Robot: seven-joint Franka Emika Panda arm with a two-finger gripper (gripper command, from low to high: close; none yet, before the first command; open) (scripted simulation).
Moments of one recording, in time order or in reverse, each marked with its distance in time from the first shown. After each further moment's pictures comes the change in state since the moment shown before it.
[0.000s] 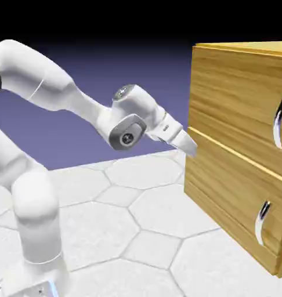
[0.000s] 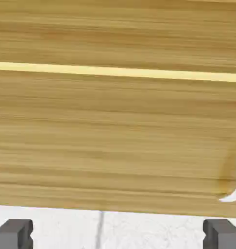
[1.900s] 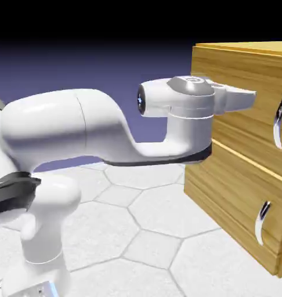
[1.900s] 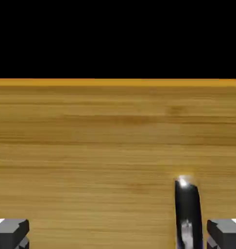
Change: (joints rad) arm 1.045 -0.393 -1.143 0.671 -2.479 -0.031 1.675
